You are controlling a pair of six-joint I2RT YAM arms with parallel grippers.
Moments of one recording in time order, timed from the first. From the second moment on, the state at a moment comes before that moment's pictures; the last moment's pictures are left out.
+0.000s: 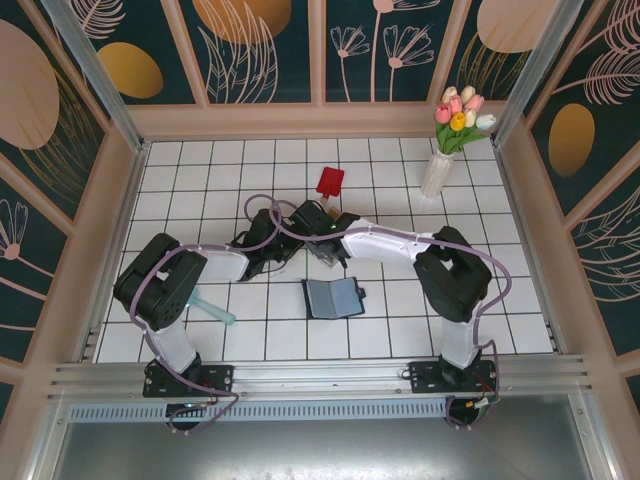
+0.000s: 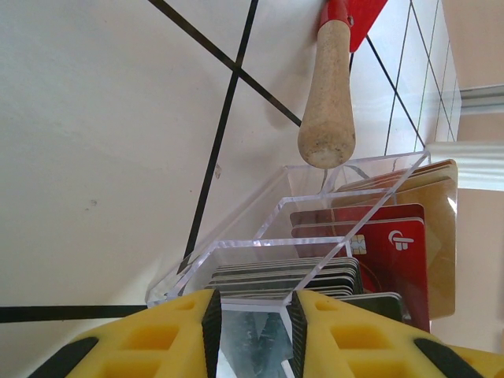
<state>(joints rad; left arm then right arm) -0.57 1.77 0.74 0.39 0.18 -1.20 0.89 1.88 1.33 -0.56 0.45 0.19</state>
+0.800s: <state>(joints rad) -0.57 1.77 0.75 0.37 0.17 -1.17 0.89 1.82 1.34 -0.57 0.34 0.20</state>
